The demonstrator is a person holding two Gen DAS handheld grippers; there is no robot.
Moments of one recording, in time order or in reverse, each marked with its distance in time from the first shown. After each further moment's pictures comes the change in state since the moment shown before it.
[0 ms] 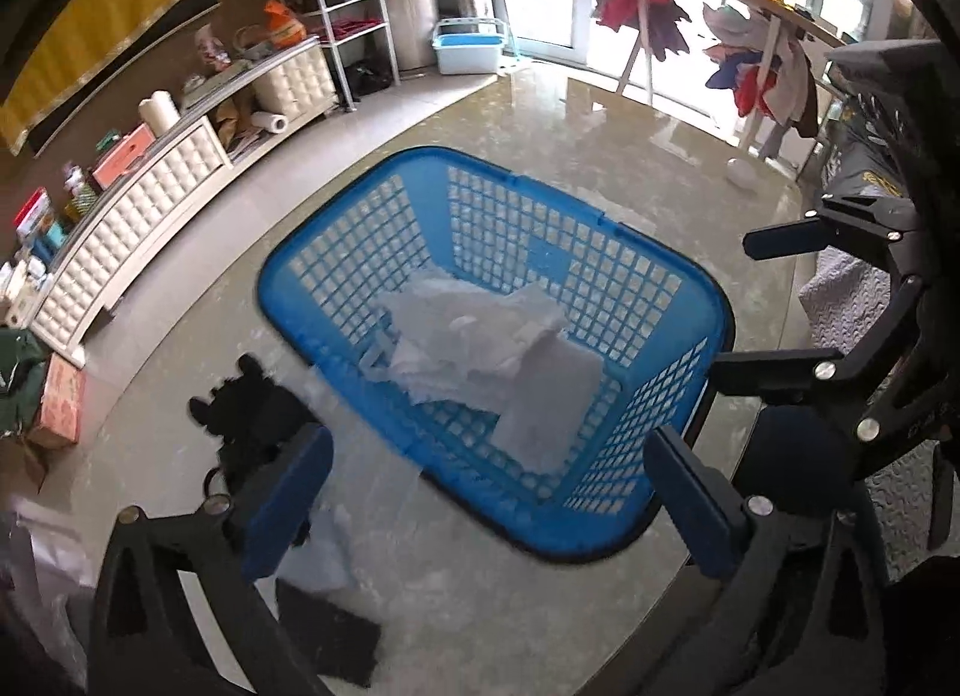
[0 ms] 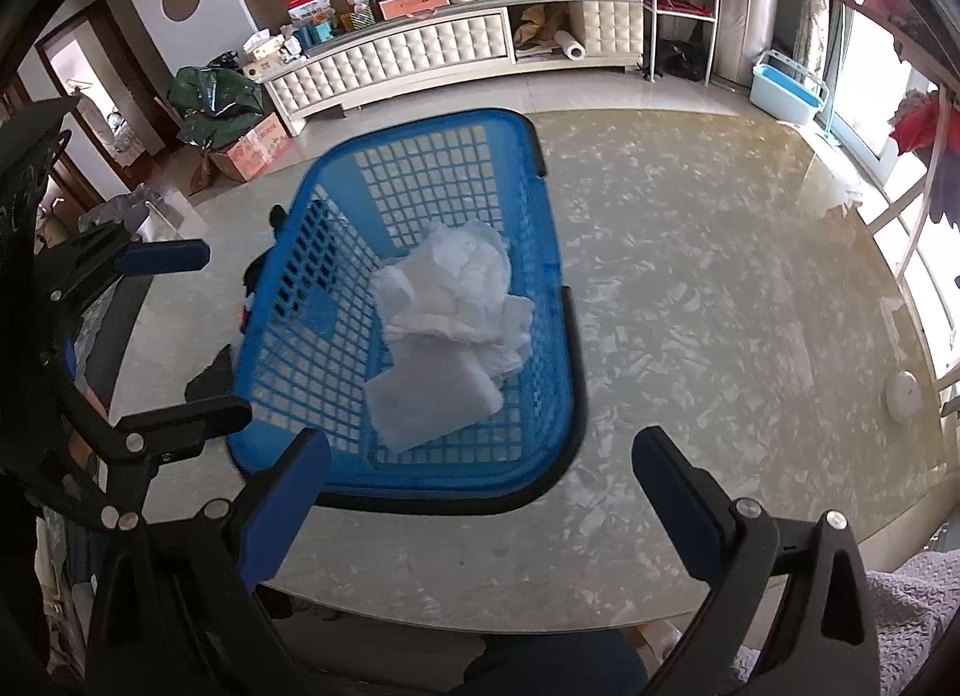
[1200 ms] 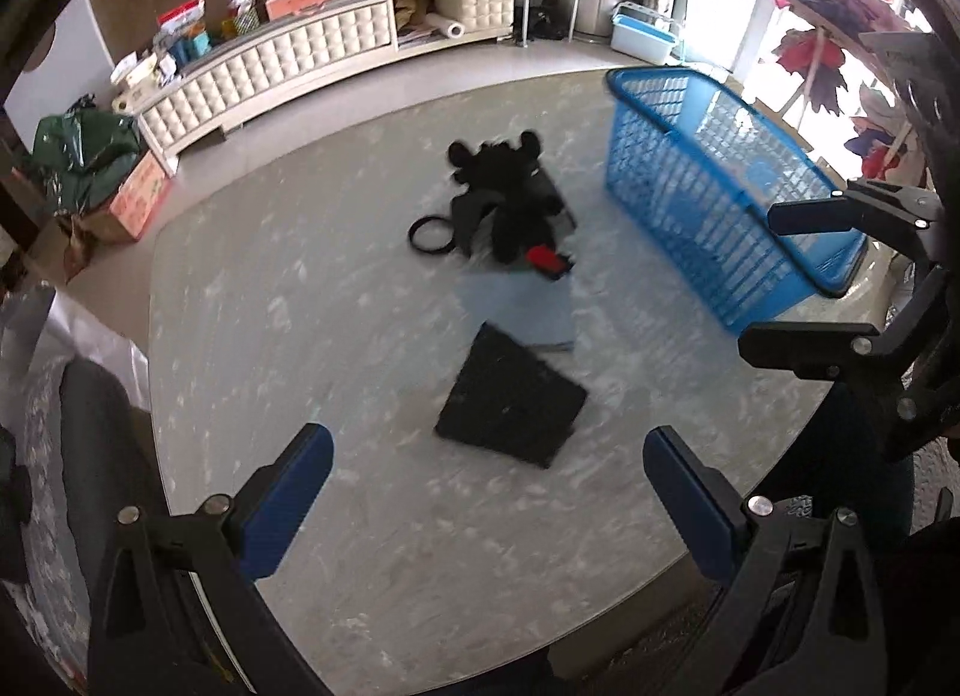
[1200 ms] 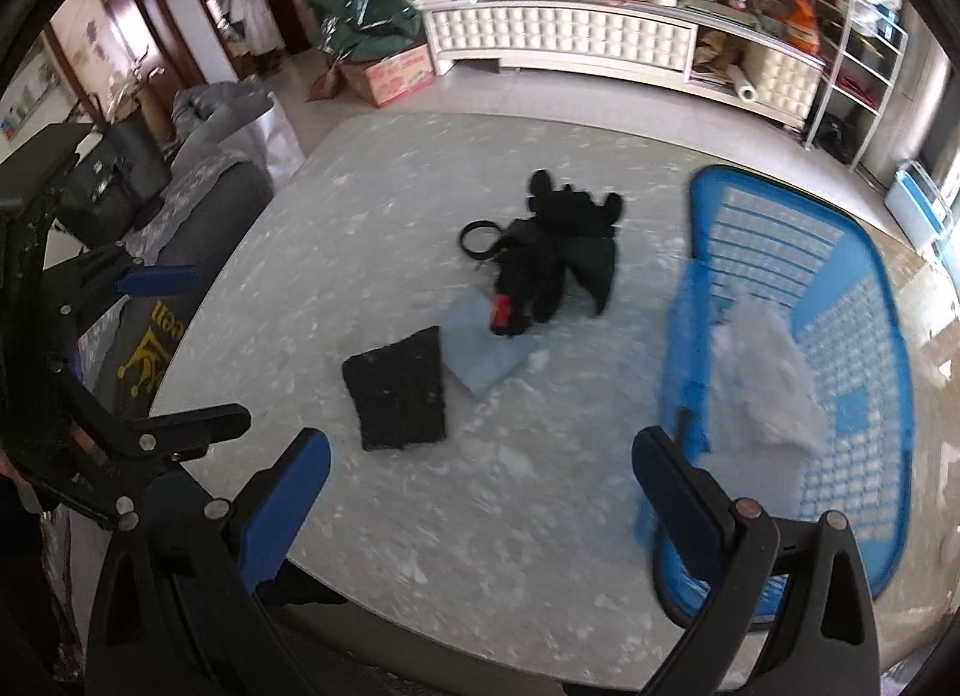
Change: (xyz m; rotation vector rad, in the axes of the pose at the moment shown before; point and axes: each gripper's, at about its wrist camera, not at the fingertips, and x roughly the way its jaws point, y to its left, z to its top) left arm -0.076 0.130 -0.178 -0.372 0.072 0.134; right arm 0.068 0.200 0.024 -0.319 0.071 0.130
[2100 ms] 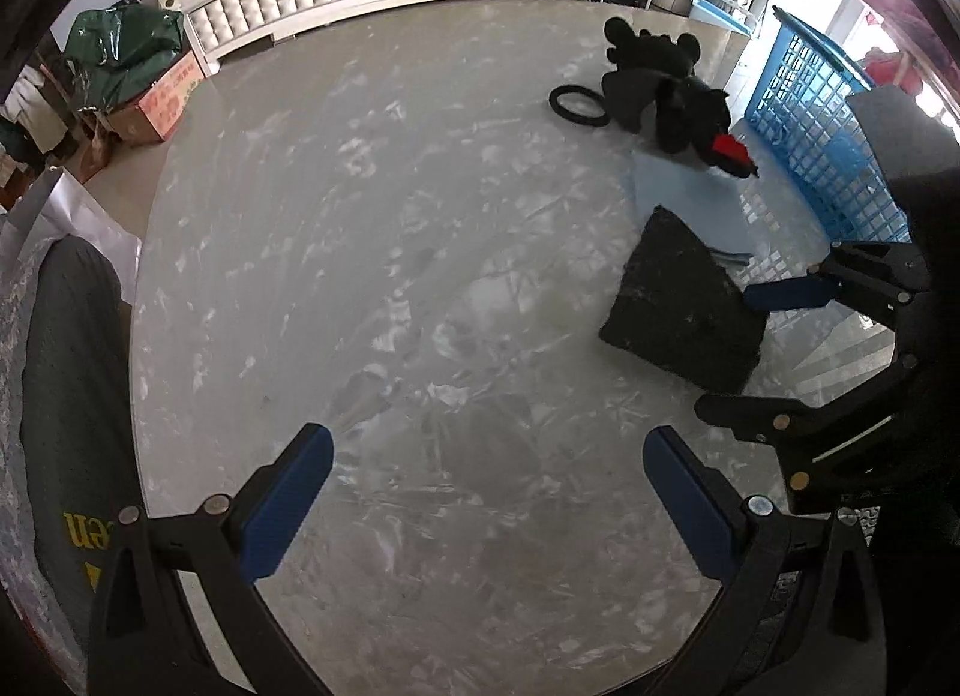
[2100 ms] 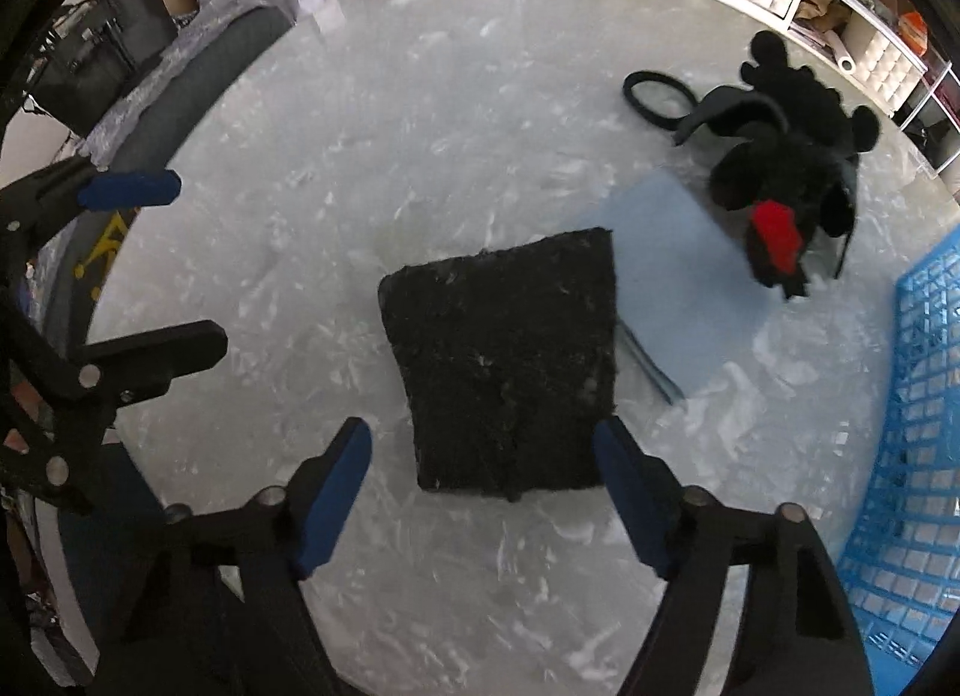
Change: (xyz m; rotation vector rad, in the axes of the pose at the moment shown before) left arm 0.081 0.091 -0.068 -0.161 0.102 0.028; right arm 0.157 0.075 -0.008 -0.145 0.257 0.030
